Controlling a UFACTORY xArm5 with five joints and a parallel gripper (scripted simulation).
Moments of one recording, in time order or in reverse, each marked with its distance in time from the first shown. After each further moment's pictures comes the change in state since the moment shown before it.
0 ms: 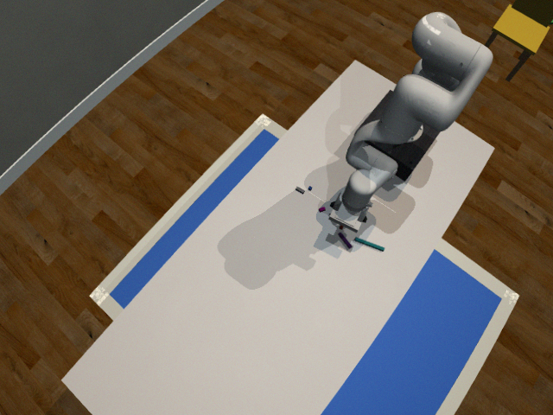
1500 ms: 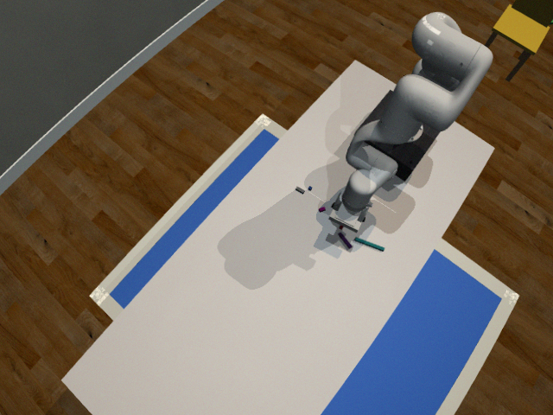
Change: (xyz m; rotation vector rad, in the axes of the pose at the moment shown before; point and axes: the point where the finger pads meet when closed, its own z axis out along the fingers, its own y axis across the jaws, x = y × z) arm 0.000 0.000 0.000 0.000 0.000 0.000
